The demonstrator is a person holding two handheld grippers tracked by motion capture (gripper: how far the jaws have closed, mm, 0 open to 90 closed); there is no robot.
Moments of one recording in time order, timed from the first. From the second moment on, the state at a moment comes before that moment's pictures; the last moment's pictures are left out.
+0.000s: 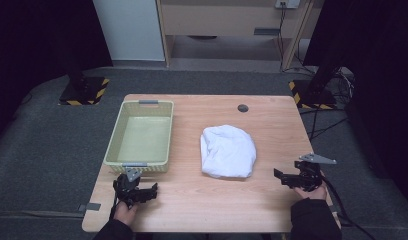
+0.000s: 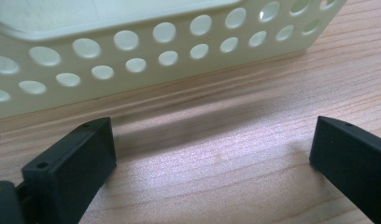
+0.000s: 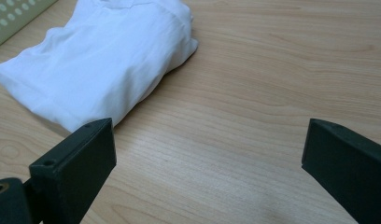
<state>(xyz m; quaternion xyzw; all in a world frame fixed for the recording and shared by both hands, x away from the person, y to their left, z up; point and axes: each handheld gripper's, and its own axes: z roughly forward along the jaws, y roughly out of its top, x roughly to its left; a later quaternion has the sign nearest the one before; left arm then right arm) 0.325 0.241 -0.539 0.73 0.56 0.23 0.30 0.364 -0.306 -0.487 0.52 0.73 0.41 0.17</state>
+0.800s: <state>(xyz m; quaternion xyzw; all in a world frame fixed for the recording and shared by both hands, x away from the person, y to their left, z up) 0.325 0.241 -0.538 0.73 0.56 0.23 0.30 0.369 -0.309 -0.477 0.51 0.72 0.44 0.16</state>
